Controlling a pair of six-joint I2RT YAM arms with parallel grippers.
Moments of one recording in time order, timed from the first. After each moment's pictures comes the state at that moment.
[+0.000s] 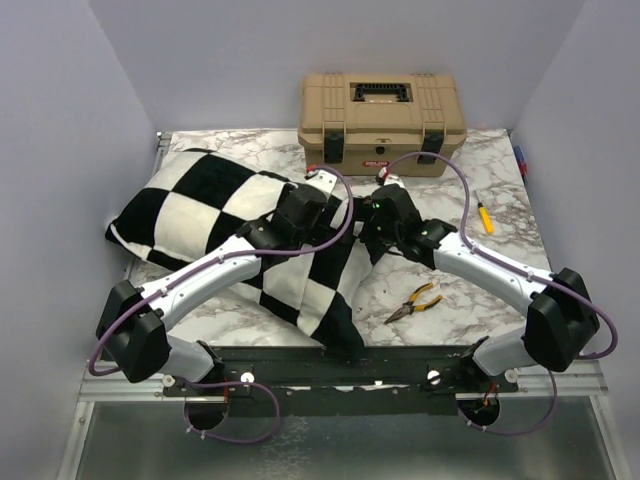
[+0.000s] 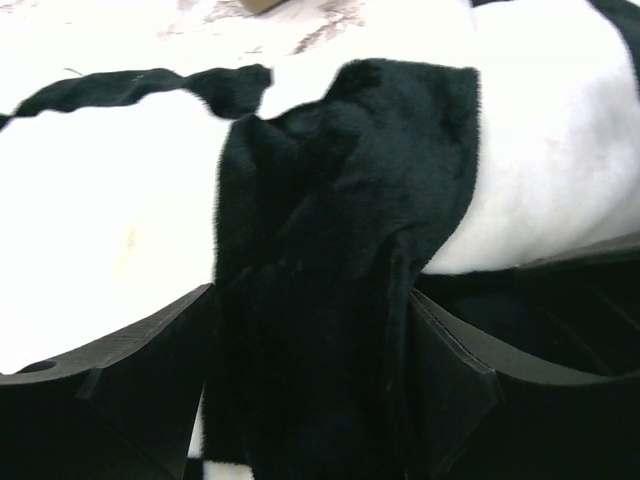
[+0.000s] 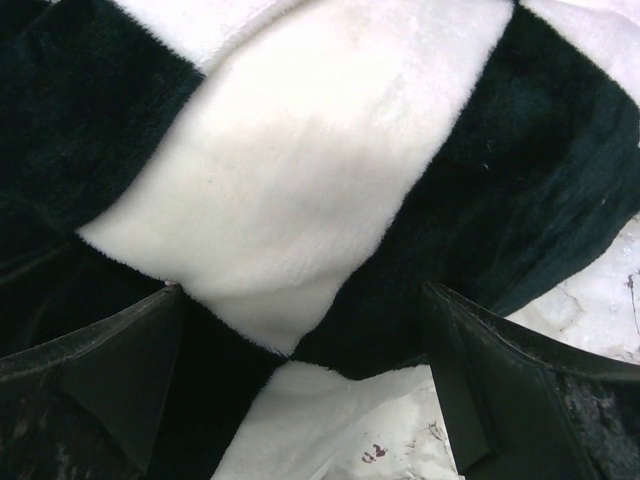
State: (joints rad) left arm -0.78 1.40 1.12 -0.37 -0.43 -0.07; right arm 0.70 1.44 1.03 -0.26 0.13 0.61
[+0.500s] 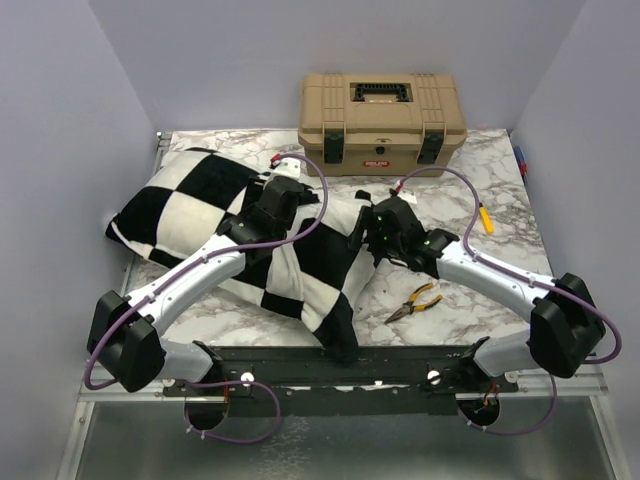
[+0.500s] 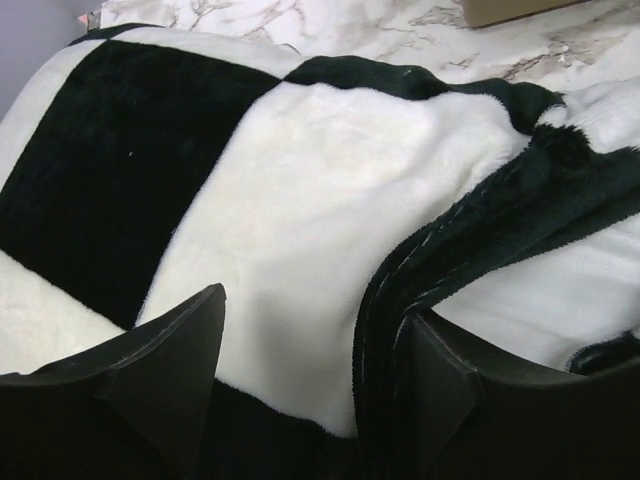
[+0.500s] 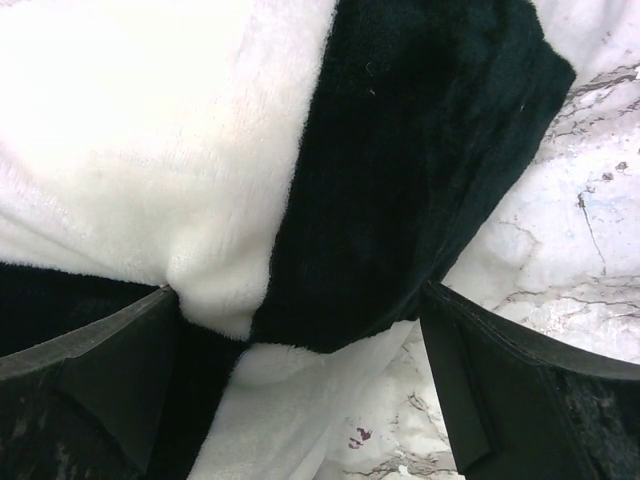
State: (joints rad) left arm -0.68 1.33 1.09 -0.37 -0.69 -0.05; right arm 0.70 1.39 0.91 -0.28 0.26 0.76
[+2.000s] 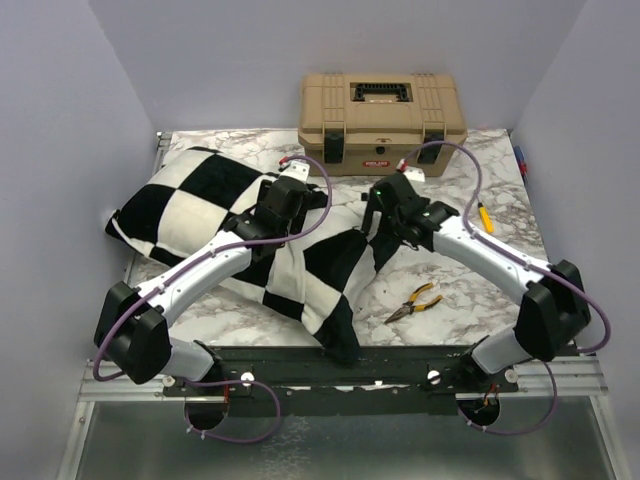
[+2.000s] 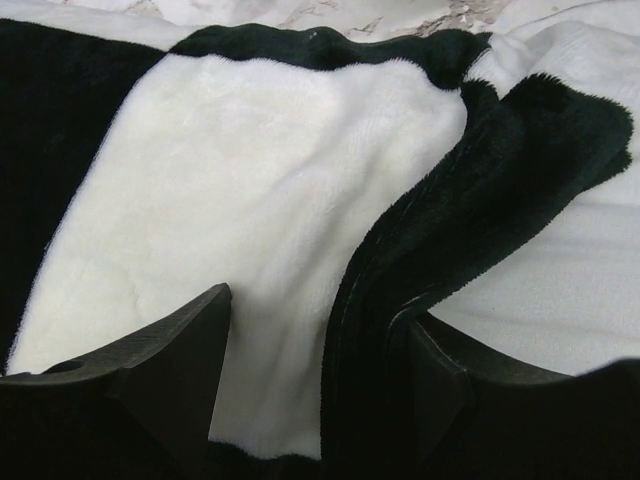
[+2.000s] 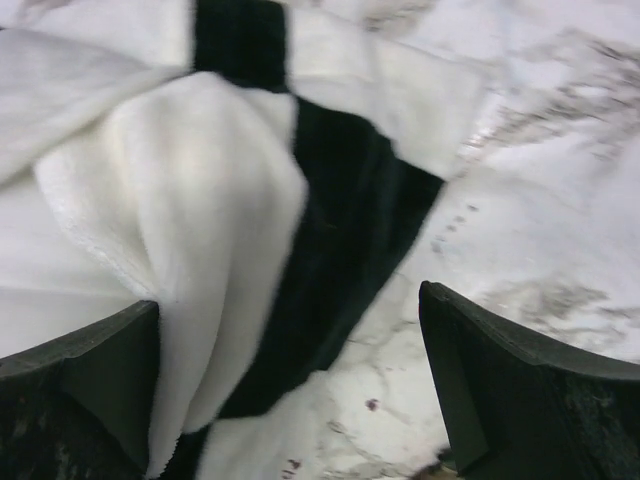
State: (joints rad) left arm -0.65 1.38 1.09 -0.36 -0.49 -0.11; right arm 0.65 1.55 1.21 -0.55 0.40 0.65
